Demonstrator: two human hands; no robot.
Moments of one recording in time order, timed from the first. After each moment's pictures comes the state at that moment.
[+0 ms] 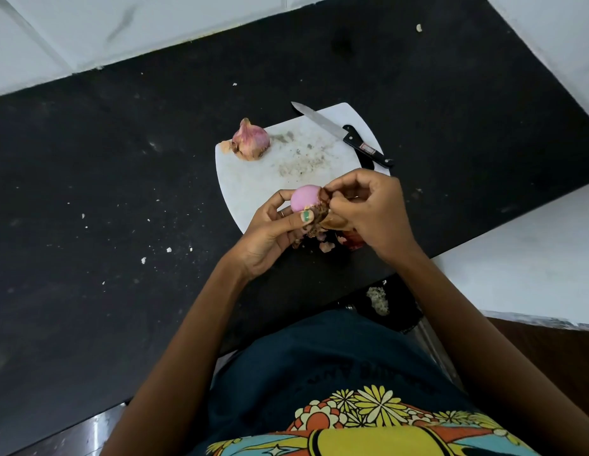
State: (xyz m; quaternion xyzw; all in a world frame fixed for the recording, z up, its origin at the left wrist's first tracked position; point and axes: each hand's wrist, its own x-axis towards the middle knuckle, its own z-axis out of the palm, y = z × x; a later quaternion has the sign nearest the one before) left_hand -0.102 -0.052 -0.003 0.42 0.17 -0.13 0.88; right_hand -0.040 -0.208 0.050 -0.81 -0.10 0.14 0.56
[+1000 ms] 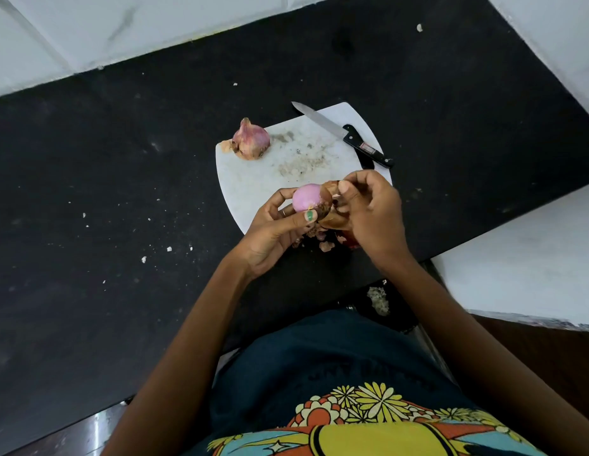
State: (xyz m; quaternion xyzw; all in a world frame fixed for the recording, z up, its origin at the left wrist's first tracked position) left_hand -0.100 -0.056 -0.001 0.40 0.18 -0.12 0.89; right_hand -0.045 -0.207 0.031 -0.81 -0.06 0.09 0.57
